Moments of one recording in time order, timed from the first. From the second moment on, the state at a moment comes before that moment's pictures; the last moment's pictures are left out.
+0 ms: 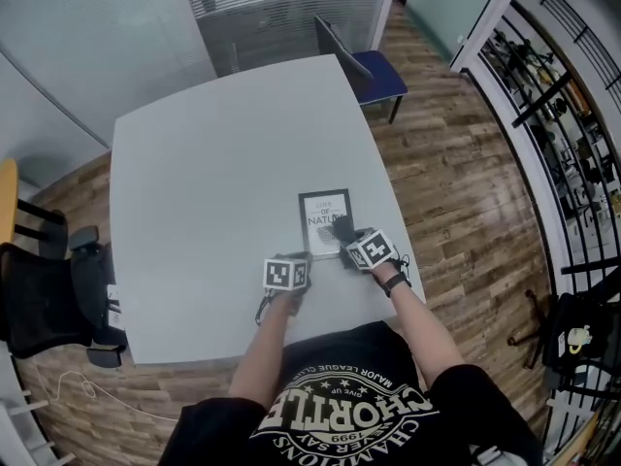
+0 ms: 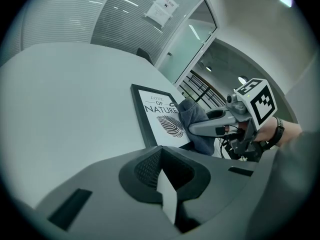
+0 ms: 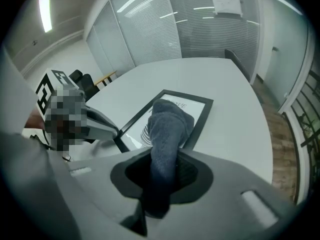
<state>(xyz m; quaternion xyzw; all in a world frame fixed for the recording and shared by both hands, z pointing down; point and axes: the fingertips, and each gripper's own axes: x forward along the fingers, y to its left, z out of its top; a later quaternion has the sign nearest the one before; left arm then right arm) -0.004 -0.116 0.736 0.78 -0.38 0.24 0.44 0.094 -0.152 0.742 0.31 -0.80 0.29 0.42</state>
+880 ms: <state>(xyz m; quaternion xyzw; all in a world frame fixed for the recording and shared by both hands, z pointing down) -0.035 -0.136 0.512 0.85 -0.49 0.08 0.17 0.086 -0.136 0.486 0.52 -0.84 0.07 0.11</state>
